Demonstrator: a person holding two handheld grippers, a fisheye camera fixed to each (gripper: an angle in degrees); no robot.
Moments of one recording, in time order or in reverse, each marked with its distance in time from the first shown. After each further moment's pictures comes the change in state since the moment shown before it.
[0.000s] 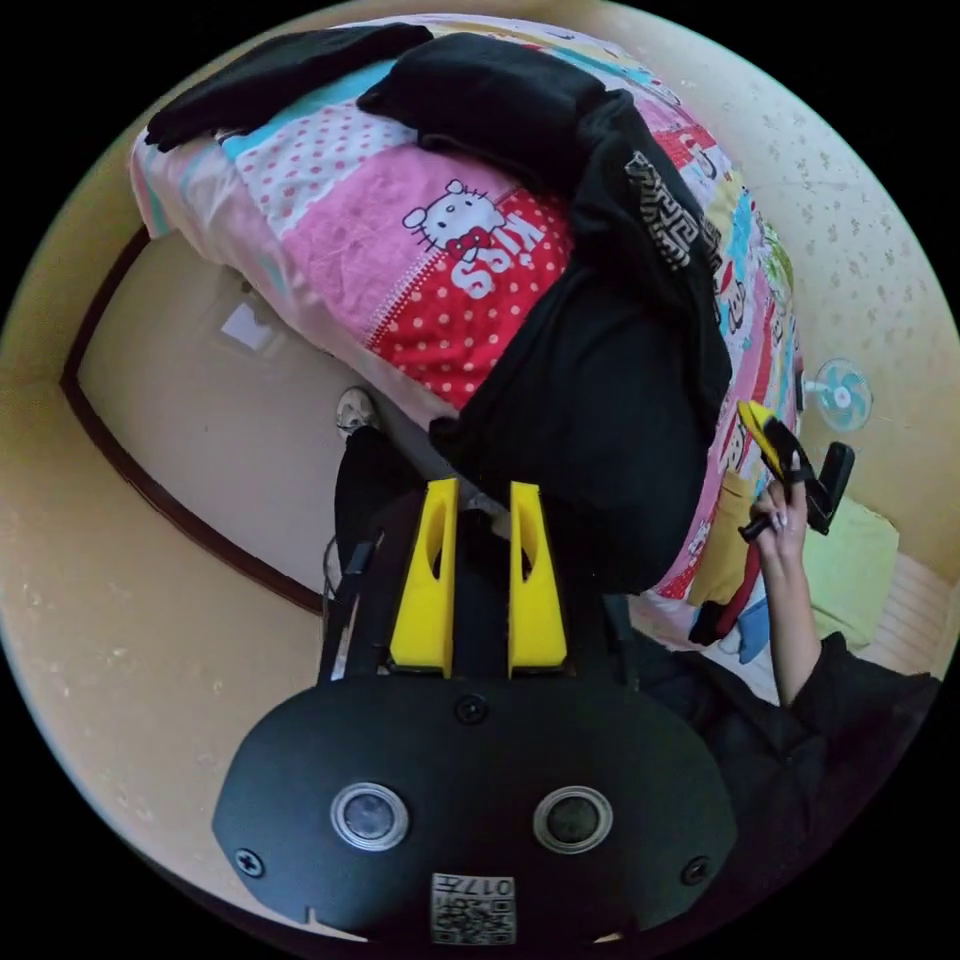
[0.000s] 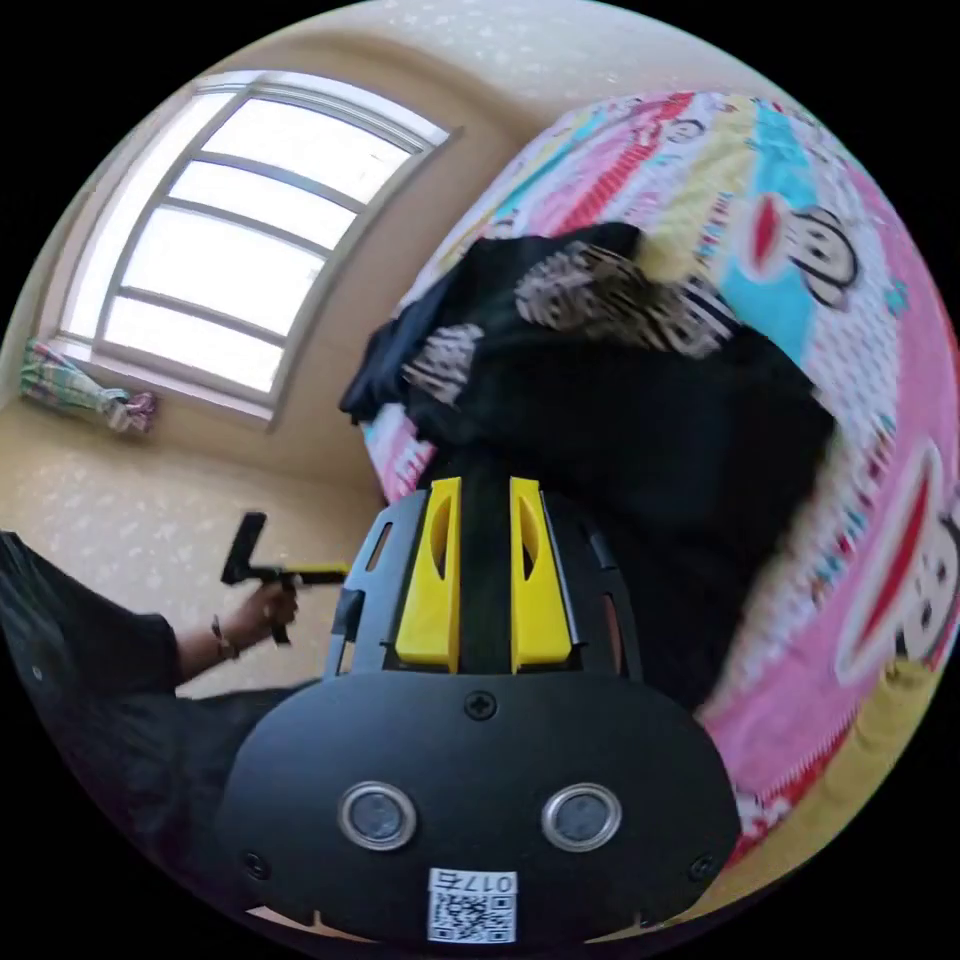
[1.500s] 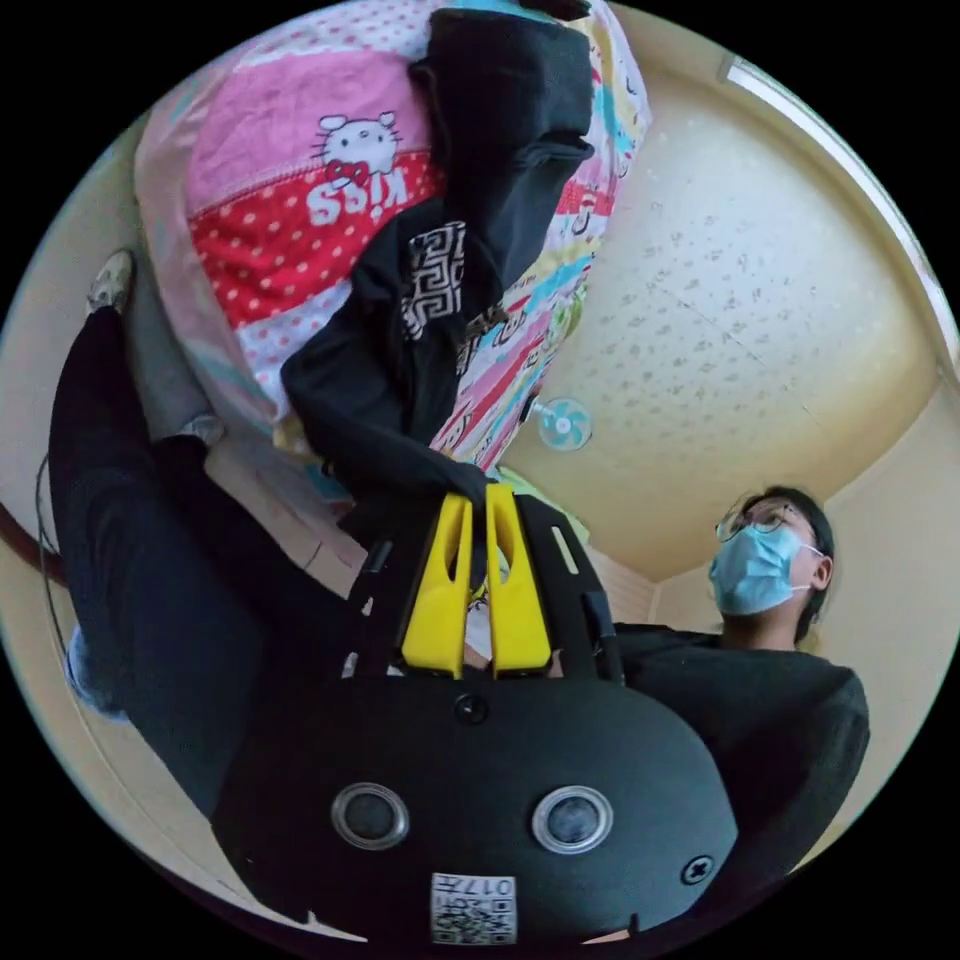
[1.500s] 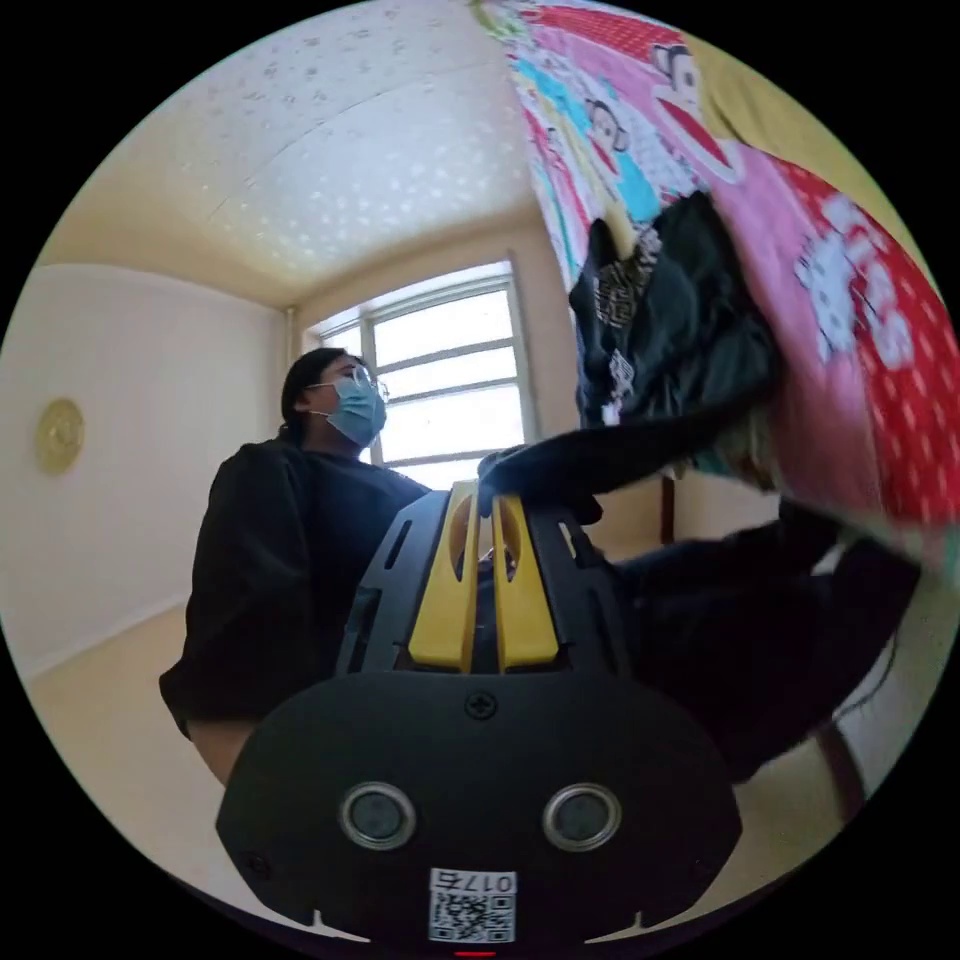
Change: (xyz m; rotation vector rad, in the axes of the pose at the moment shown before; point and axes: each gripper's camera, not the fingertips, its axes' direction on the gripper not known) left arm -0.038 -0.108 -0.156 -0.031 1.011 -0.142; right arm 0.111 0.237 -0.184 0.388 -1.101 0.216
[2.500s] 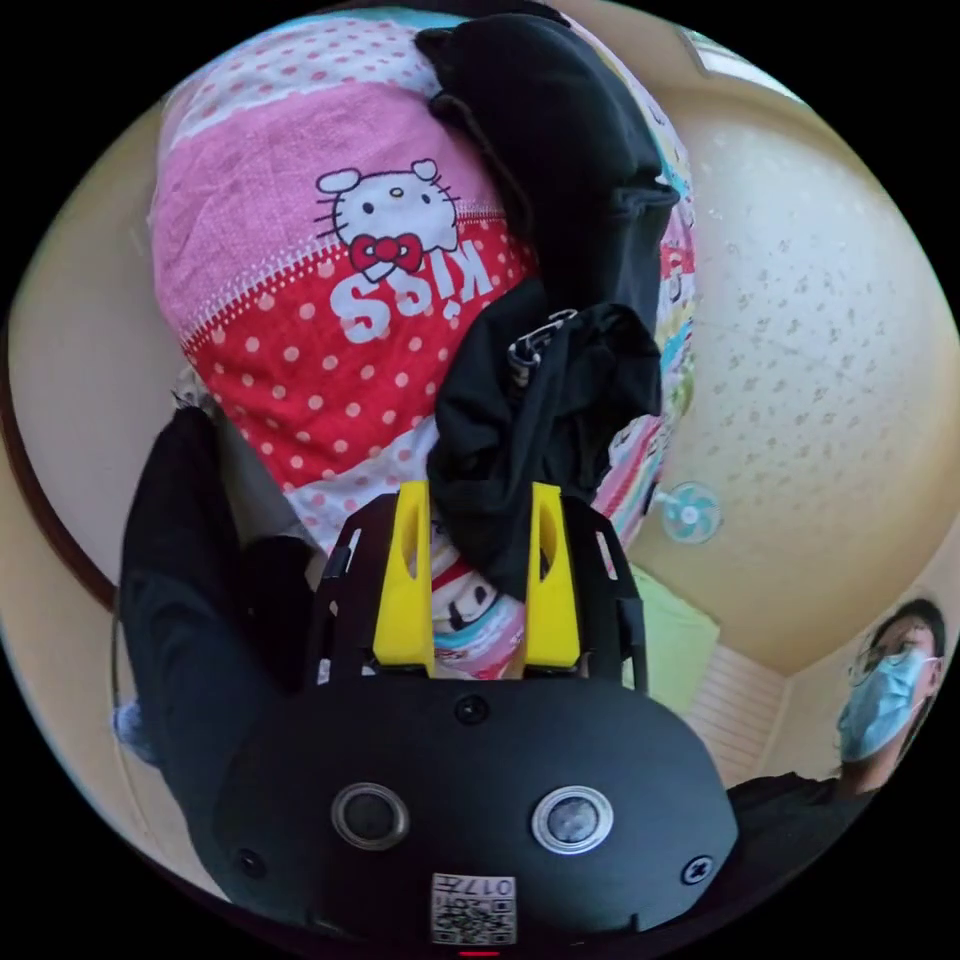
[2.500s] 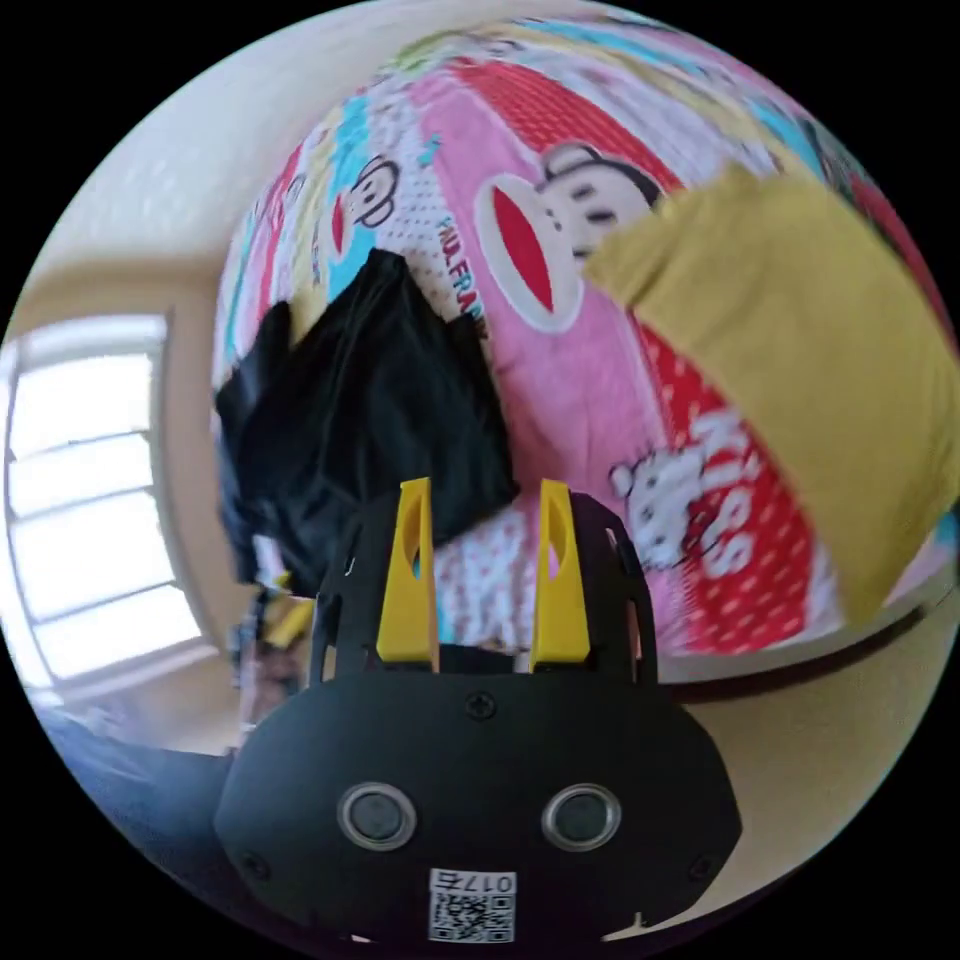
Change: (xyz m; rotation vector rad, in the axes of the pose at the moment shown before) left arm -0.085 -0.074 0.133 0.292 -0.379 -0.057; right arm 0.063 -0.058 0.099 0.374 0.987 0.390
